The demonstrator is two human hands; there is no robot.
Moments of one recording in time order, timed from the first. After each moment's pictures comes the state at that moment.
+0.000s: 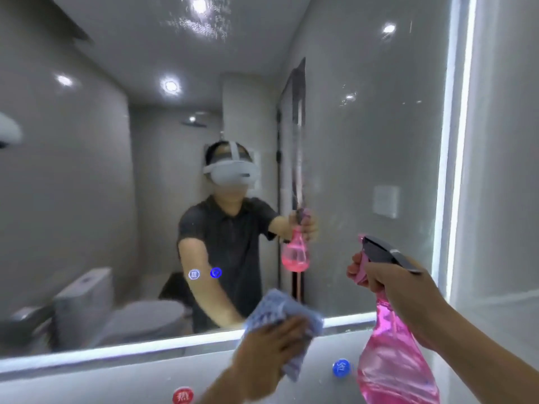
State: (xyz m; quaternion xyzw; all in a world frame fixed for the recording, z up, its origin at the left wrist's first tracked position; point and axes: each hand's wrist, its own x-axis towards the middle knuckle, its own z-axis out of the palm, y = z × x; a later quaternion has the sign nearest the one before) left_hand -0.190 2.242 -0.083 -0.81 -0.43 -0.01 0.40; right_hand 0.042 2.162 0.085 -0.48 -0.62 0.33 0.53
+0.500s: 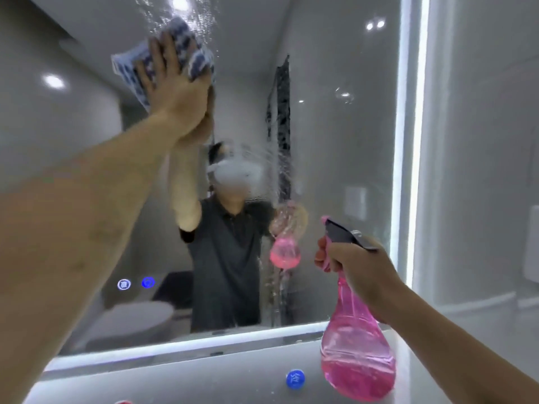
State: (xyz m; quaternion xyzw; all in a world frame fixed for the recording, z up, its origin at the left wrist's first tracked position) left_hand -0.158 2.259 0.301 -0.49 -0.61 -0.49 0.38; right_hand 0.099 2.204 0.110 -0.40 -0.66 0.37 0.52
